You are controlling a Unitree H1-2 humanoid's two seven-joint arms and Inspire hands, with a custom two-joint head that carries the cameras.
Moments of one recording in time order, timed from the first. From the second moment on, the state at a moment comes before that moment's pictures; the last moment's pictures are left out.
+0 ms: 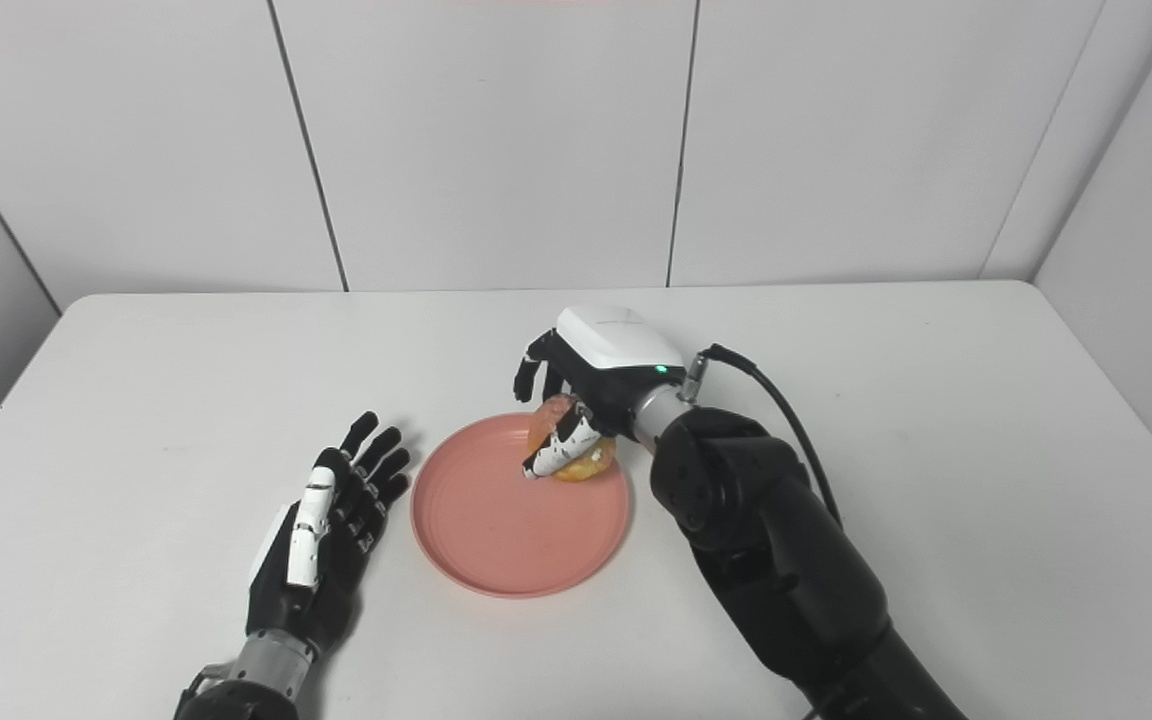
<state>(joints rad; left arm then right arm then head) -0.09 -0.04 -0.02 -0.06 -0.23 0.15 -0.10 -0.65 -0.22 0.46 -0.10 -0.88 0.43 0.59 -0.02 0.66</state>
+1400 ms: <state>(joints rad) -0.01 -0.10 -0.08 -0.09 -0.01 0.03 0.01 -0.62 -0.21 0.57 0.03 -0.89 0.30 0.48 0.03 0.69</state>
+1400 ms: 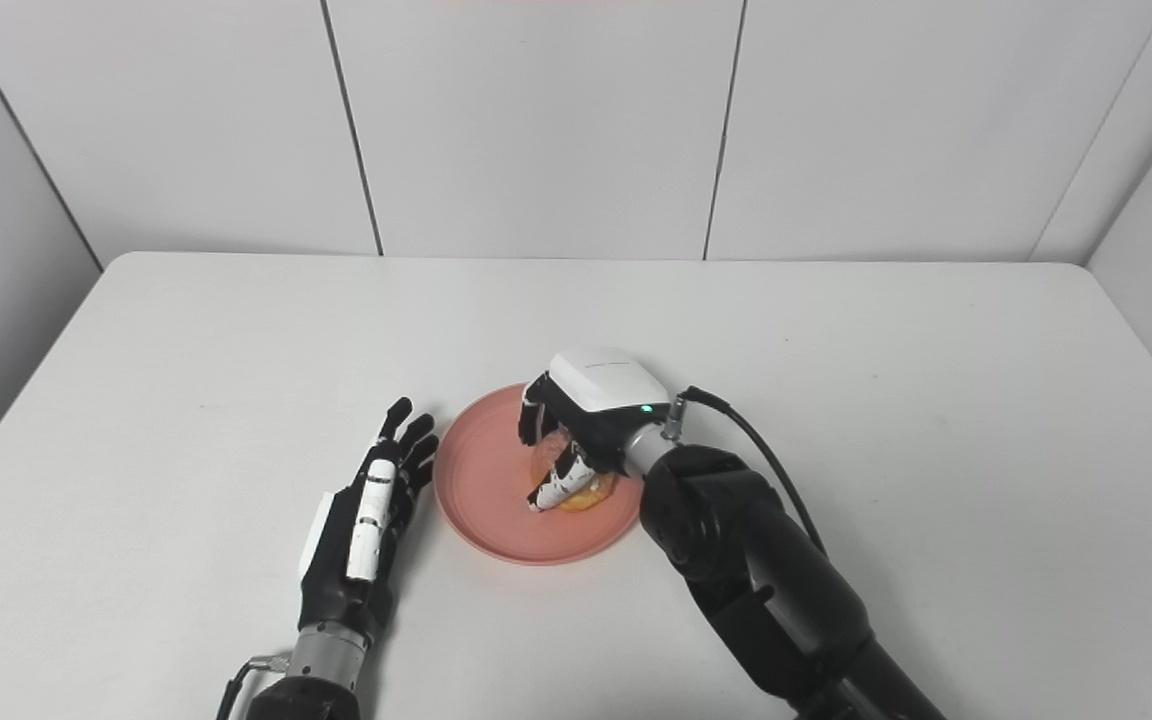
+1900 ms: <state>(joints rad) -0.01 -0.11 -0.08 -0.09 -0.01 0.04 0.01 -0.61 -0.23 0.56 -0.24 -0.98 0.32 0.76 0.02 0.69</state>
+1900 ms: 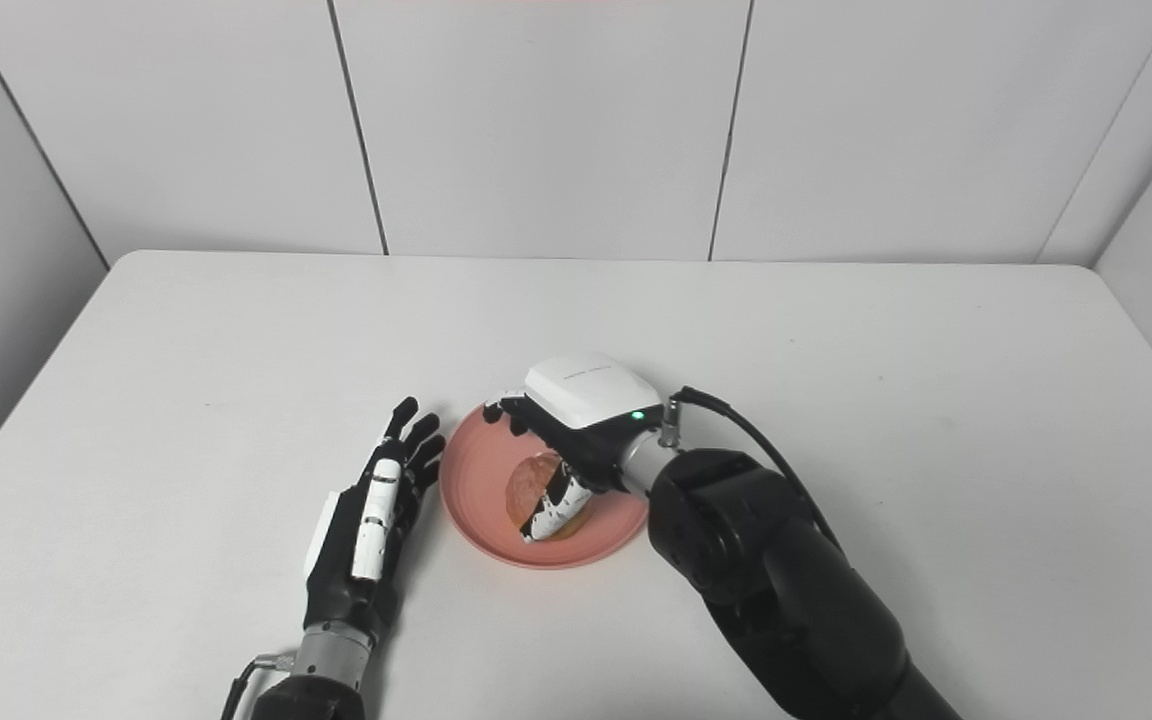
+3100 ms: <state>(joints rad) -0.01 -0.09 -0.08 -0.09 -0.01 0.04 0.01 -0.24 -0.20 0.13 -0.28 -0.59 0.22 0.33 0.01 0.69</state>
